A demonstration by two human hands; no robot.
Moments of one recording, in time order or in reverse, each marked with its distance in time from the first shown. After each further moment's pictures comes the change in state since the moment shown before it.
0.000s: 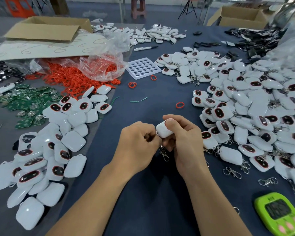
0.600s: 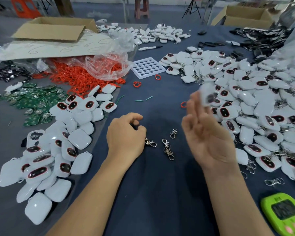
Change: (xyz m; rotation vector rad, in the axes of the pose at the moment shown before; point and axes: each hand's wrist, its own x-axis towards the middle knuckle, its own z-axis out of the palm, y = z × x) left_hand 0.016 -0.024 -0.012 0.062 0.190 -0.291; right_hand 0.012 -0.018 -0.036 0.676 -0.385 0.020
